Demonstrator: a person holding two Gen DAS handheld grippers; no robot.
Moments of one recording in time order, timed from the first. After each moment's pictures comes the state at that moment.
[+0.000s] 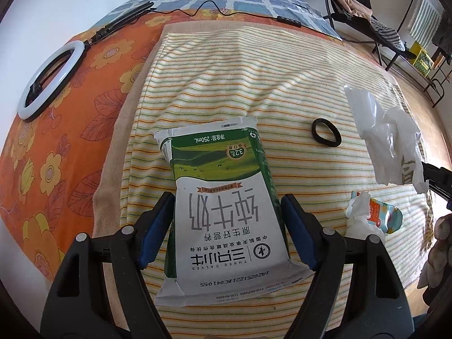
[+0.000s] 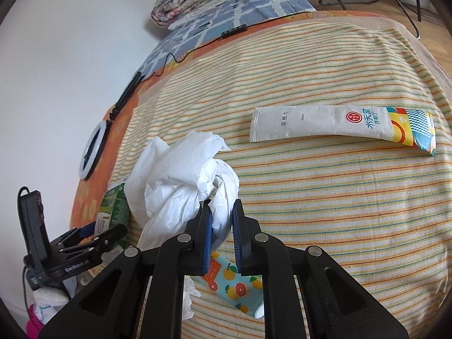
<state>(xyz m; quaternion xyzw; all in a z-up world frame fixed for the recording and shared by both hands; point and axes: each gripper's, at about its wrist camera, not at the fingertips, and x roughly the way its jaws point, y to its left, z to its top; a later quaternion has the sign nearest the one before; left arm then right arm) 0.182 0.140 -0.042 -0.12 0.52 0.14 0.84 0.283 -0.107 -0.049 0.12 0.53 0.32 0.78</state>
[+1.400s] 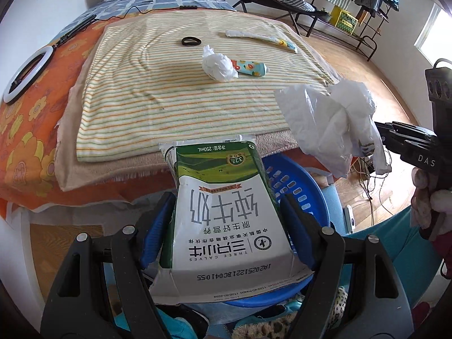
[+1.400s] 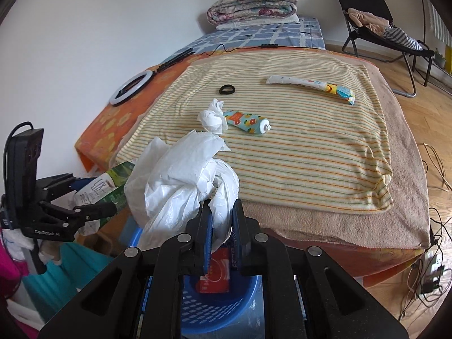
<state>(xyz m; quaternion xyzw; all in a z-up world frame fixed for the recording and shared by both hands) -0.035 -0.010 -0.024 -0.08 0.51 -0.03 0.86 0.053 -0.210 -0.004 -0.04 0.46 0.37 0.81</state>
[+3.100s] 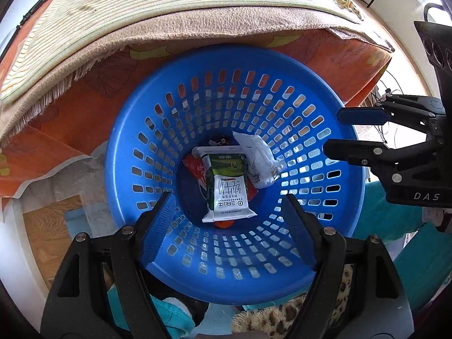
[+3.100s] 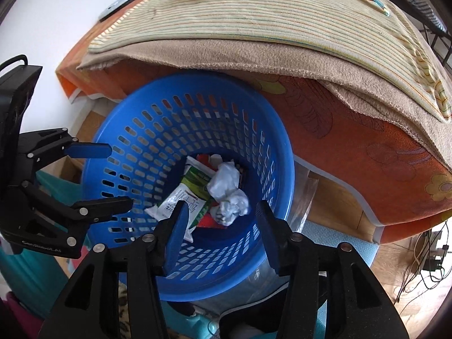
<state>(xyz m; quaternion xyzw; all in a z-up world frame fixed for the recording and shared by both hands) -0.036 -0.052 -0.134 -0.03 0.61 -0.05 0.79 0.011 -0.181 -0.125 -0.13 0.57 0.36 0.73</state>
